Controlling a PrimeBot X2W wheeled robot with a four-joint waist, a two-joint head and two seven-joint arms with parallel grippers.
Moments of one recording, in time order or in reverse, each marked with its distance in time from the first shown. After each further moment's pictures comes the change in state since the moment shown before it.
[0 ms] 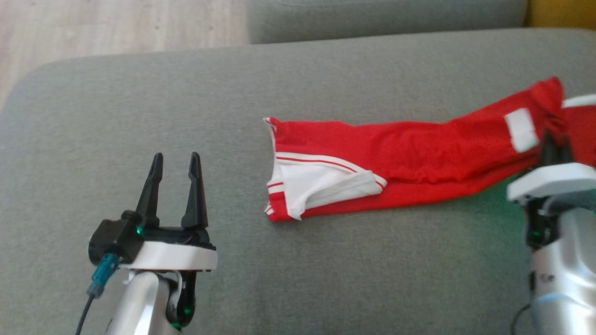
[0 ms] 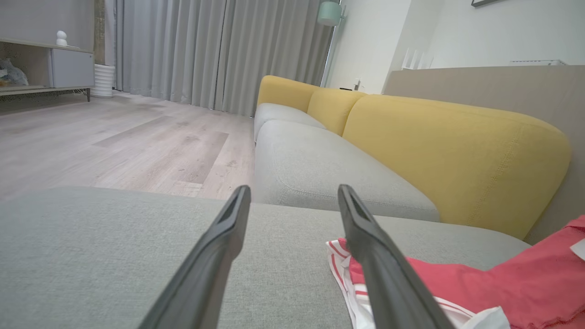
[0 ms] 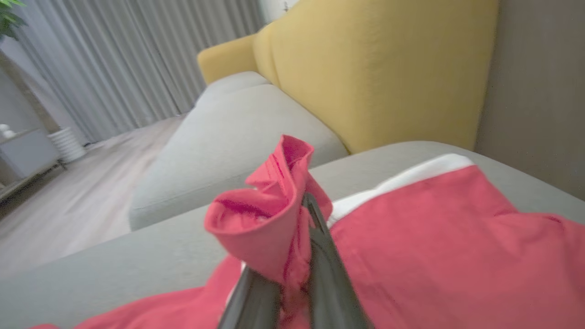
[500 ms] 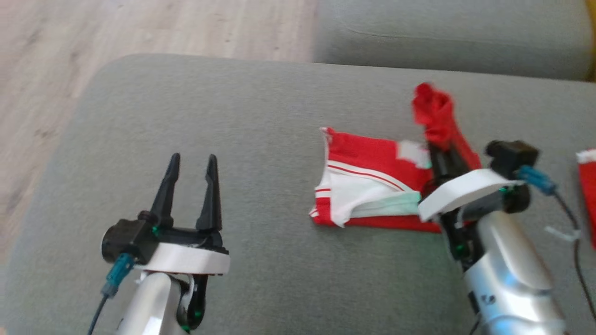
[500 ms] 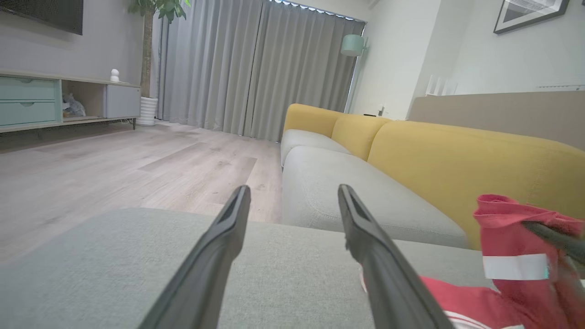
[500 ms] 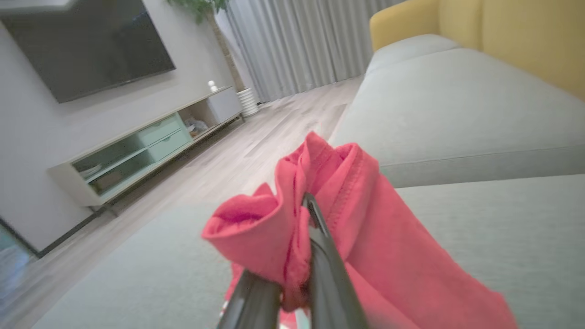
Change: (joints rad) left arm 0.000 0.000 -0.049 -0.009 0.008 0.000 0.000; right arm 0.067 0.042 0.424 -0.160 0.212 0.000 0.088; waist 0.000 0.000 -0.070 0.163
